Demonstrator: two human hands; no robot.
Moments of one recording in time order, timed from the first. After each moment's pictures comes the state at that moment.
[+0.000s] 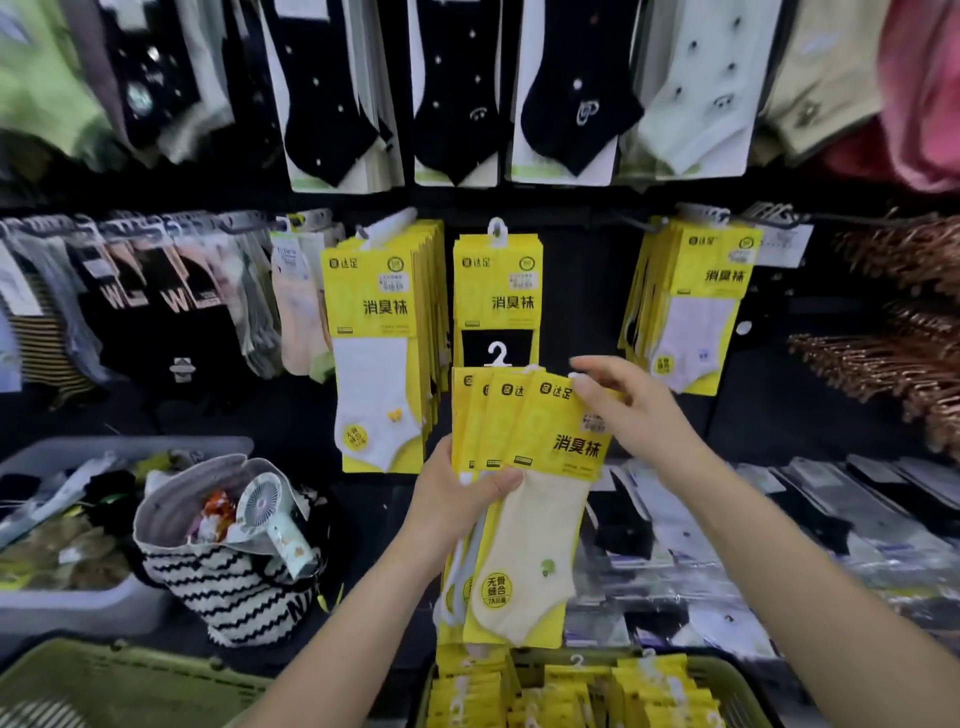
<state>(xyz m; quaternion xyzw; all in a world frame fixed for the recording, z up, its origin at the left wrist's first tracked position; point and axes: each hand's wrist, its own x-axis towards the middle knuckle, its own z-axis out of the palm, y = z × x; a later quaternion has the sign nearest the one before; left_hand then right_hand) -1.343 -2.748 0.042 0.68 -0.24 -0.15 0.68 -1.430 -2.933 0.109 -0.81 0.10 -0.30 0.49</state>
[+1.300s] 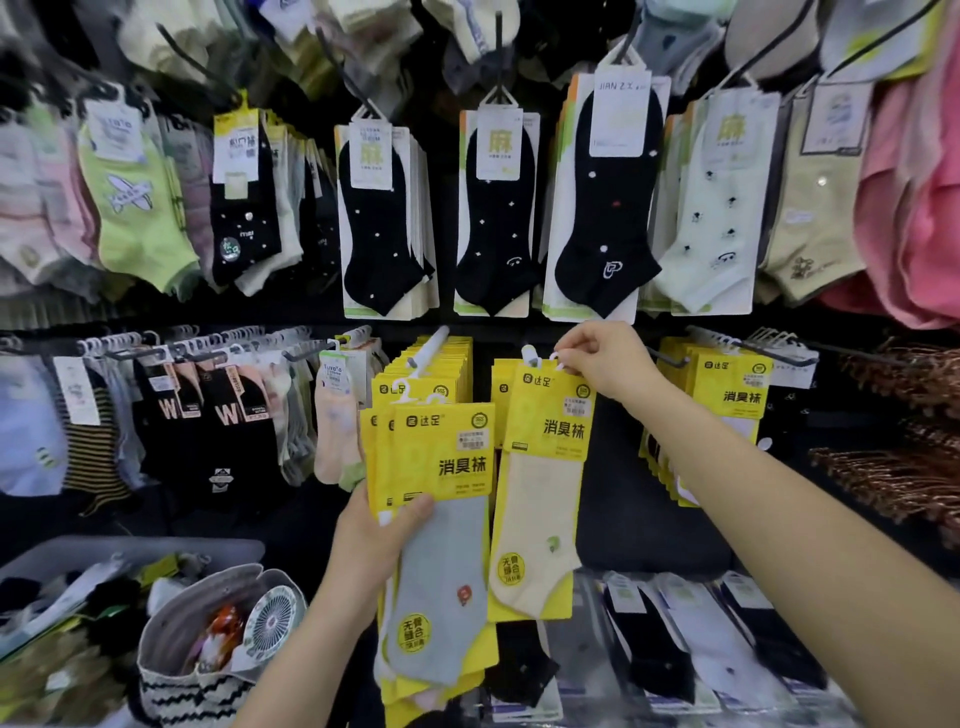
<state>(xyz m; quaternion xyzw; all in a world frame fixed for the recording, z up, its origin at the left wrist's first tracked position) -1.274 -2.683 0.108 0.63 -0.25 -0.01 0.74 -1.332 -2.932 0.256 -0.86 0.12 -0.34 0.36</state>
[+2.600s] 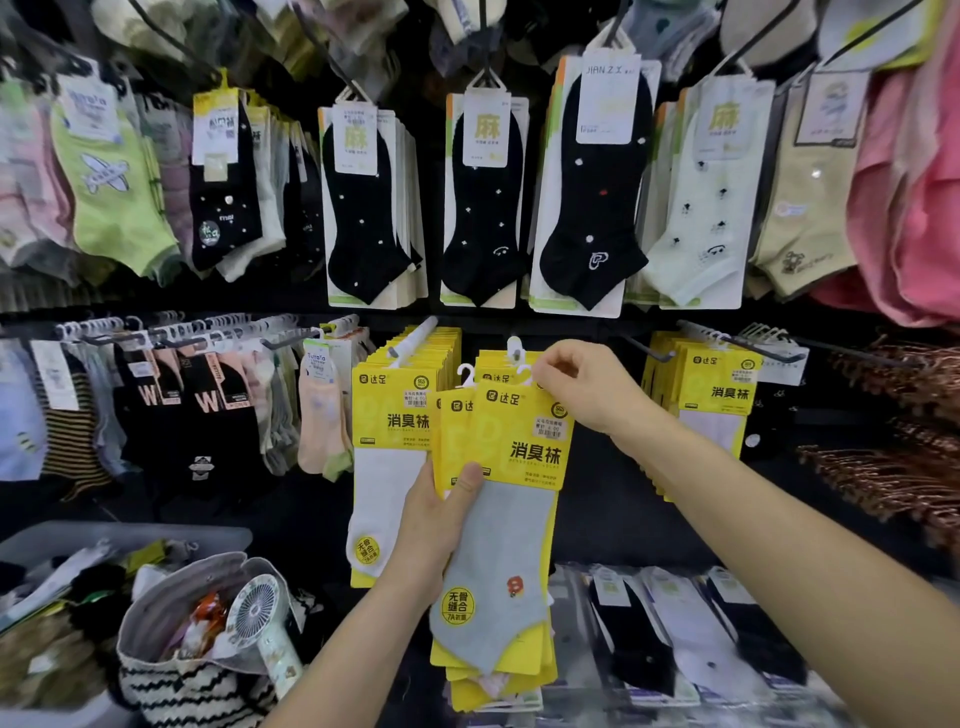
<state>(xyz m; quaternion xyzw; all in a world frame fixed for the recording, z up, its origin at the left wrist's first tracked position) -1.302 -2.754 0.114 0.58 -0.27 -0.07 0.77 -1.359 -2.912 0.237 -0.87 0.05 -0.31 0.38</state>
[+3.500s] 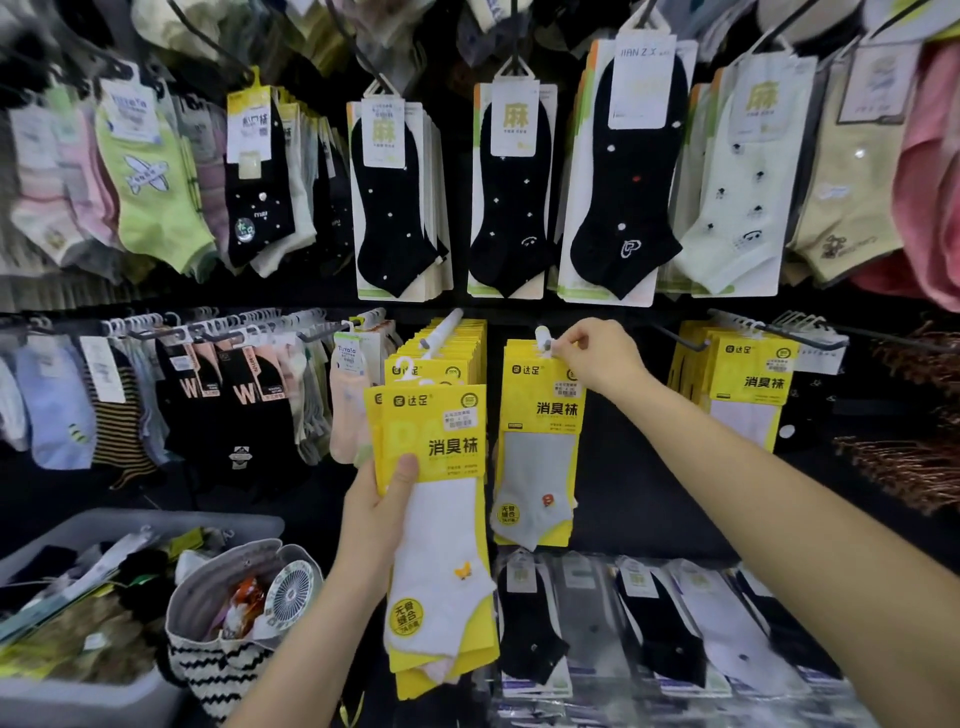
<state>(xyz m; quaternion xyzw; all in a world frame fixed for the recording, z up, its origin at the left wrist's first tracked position) -1.280 -2.686 0.113 0.60 -0.22 0.02 0.77 -1.305 -2.930 0.238 -0.88 0.18 -0.34 0.27</state>
